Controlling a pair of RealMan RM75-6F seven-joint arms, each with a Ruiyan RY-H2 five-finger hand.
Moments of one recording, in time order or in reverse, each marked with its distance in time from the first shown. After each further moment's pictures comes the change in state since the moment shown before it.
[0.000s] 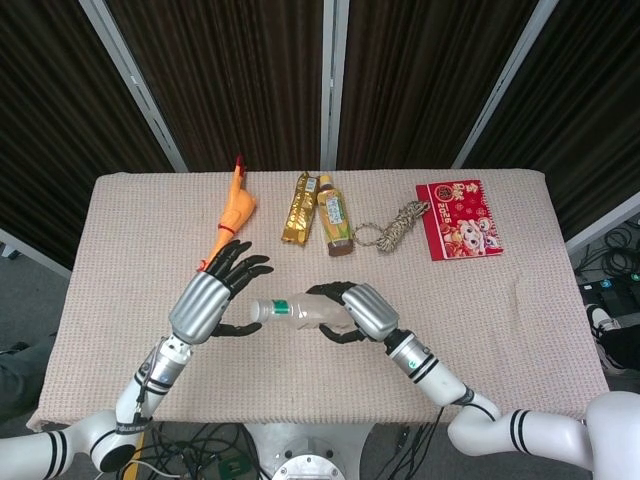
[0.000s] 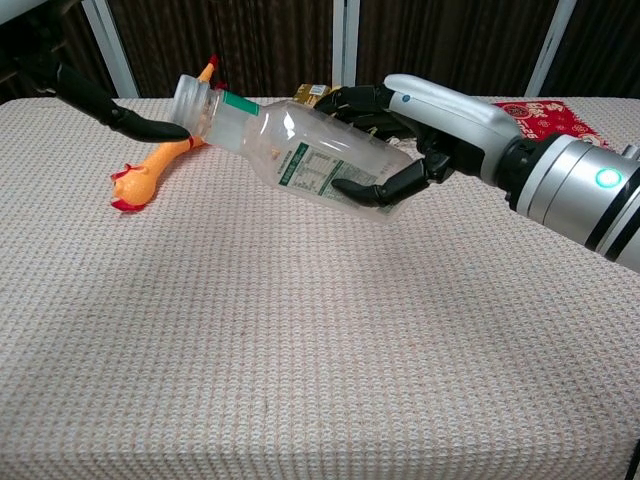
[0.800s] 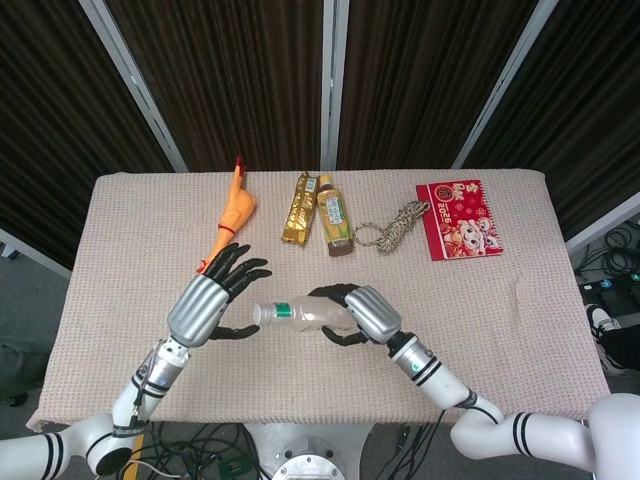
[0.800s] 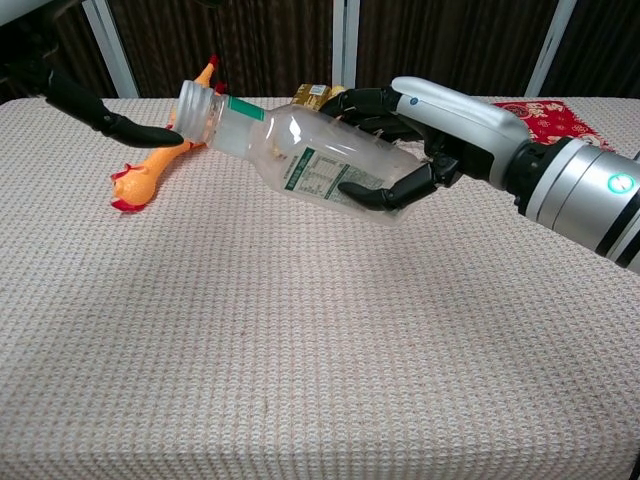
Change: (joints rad) left arm 0.001 0.012 0.021 -0.012 0.003 0.008 0.009; right arm -0.012 0.006 -0.012 -0.007 -0.011 0.020 0.004
